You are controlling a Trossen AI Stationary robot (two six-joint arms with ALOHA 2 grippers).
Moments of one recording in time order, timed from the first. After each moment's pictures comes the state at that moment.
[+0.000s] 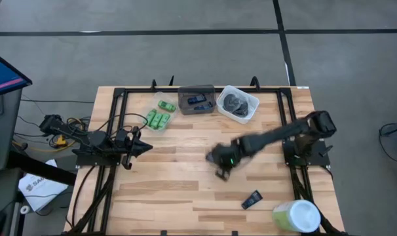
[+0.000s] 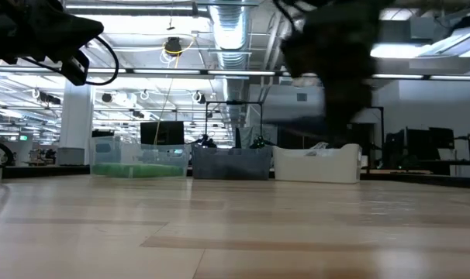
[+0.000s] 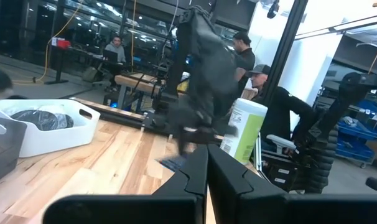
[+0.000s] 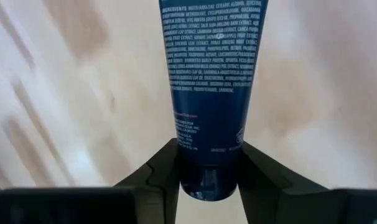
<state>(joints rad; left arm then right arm) -0.37 0.18 0.01 0.32 -0.36 -0.24 0.20 1.72 1.18 -0.72 -0.03 0.77</state>
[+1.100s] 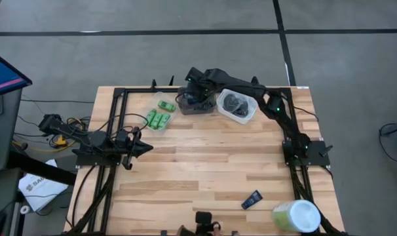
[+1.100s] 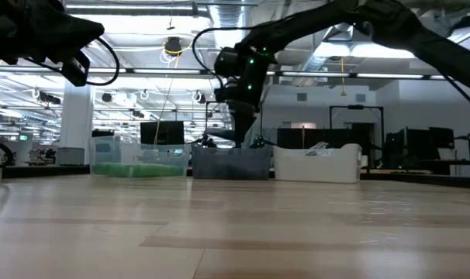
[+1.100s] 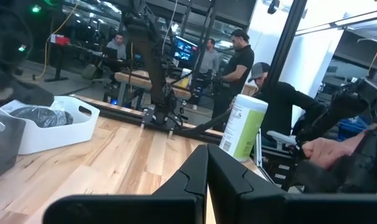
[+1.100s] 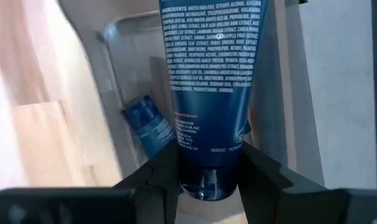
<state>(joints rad) -0.37 0.20 0.01 0.33 -0.35 -0.24 -0.47 2.35 2.23 -1.09 0.13 -0.38</state>
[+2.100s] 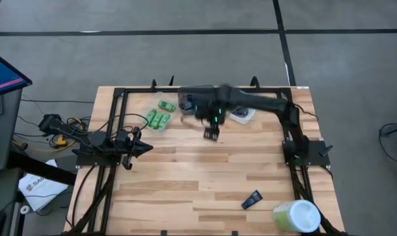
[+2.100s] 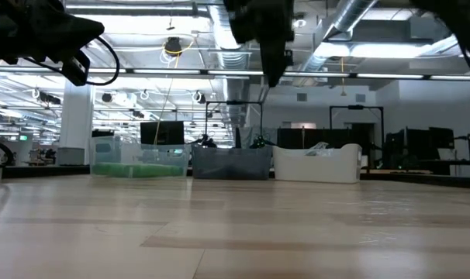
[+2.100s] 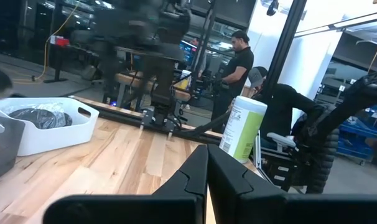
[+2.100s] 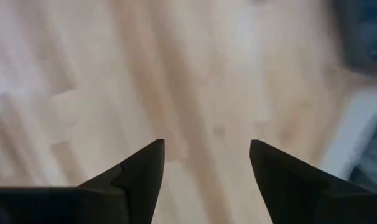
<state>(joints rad) -0.37 0.21 0.01 0.34 -0.35 -0.24 -0.18 2.09 2.17 -1.52 -0.09 0.11</state>
